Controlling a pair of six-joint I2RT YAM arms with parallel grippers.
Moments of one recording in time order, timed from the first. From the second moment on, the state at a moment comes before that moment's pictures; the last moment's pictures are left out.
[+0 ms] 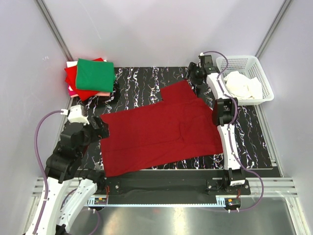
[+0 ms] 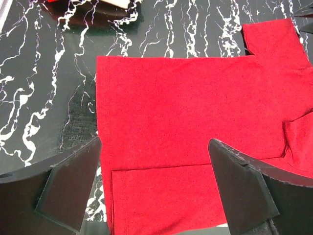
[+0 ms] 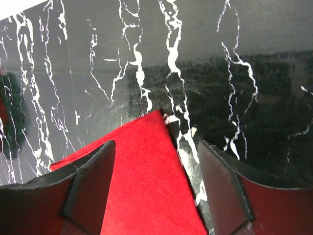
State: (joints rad) left arm -0.29 0.49 0.87 -0.84 -0.24 -0.39; right arm 0.12 2.79 2.67 -0.64 -0.28 0.44
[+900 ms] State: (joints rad) left arm -0.27 0.47 0.87 -0.83 -0.25 -0.39; right arm 0.17 2.75 2.52 -0.53 -0.28 0.42
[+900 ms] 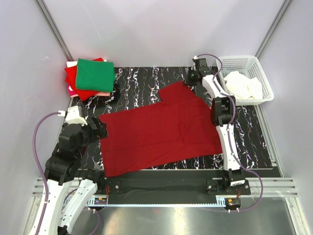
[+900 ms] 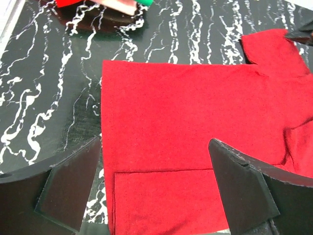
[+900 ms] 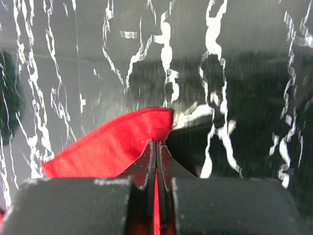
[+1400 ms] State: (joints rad) left arm -0.13 1.04 0.90 -0.79 -0.28 -0.41; right arm 0.26 1.99 1.66 -0.35 -0.30 0.42
